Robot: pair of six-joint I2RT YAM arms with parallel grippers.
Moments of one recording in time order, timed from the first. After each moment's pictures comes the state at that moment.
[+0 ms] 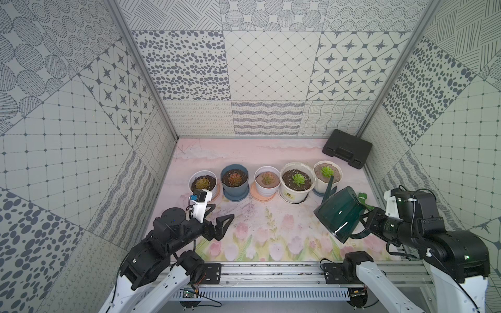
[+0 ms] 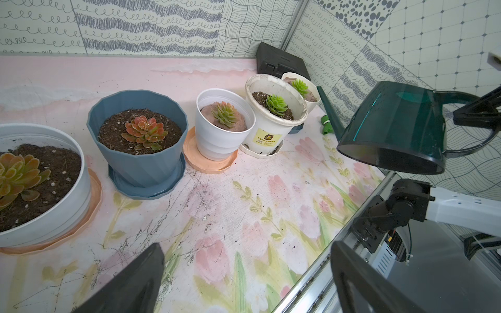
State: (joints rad) left arm -0.54 0.37 0.83 -0.85 0.16 -0.28; right arm 0.14 0.74 1.46 -1.69 -0.05 0.67
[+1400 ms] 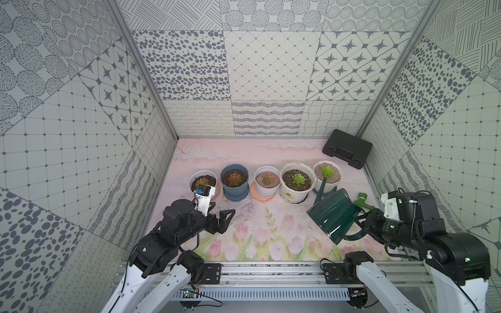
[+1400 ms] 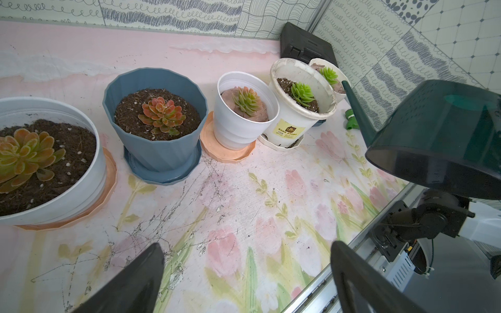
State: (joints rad) left arm -0.47 0.48 0.82 -0.85 0.16 -0.28; right arm 0.14 0.73 1.44 -1.69 -0.16 0.74
